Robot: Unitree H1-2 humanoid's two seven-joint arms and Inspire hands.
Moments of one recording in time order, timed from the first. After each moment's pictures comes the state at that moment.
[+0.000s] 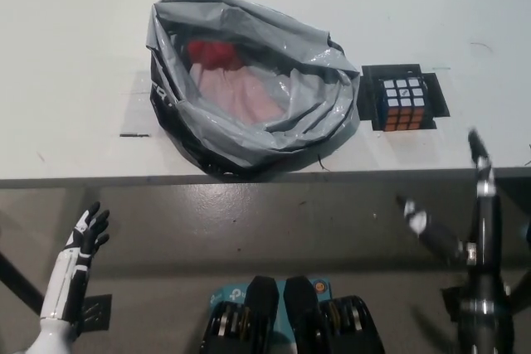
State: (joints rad) left_arm 0.03 0.19 0.08 -0.01 0.01 -0.12 -0.02; right_arm -0.20 0.02 -0.04 0.06 -0.41 -0.31 -0.30
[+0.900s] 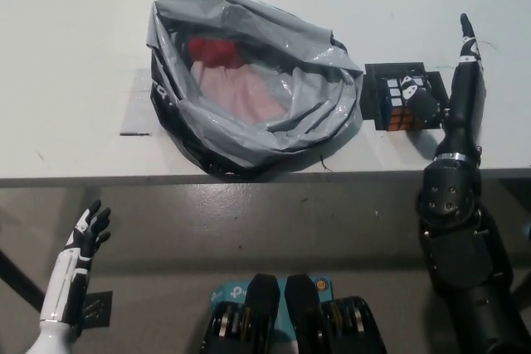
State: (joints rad) left_arm 0.03 0.19 0.08 -0.01 0.01 -0.16 -0.03; right_arm -0.70 -0.03 -0.11 0.66 -0.47 -0.14 -0.50
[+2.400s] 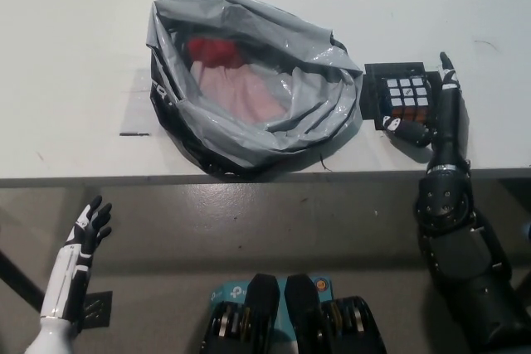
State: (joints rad) left_arm 0.02 0.19 0.07 -0.02 0.01 -0.16 -0.03; right_arm -0.76 -0.07 -0.04 0.90 -0.36 -0.13 -0.48
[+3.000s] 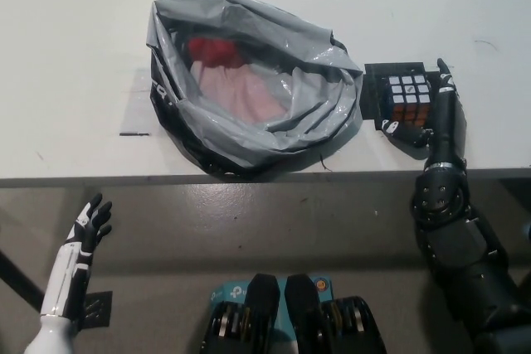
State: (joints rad) left_arm 0.02 0.19 0.07 -0.02 0.02 -0.16 -0.03; right_arm -0.81 -0.07 -0.03 1.01 -0.35 -0.15 -0.51
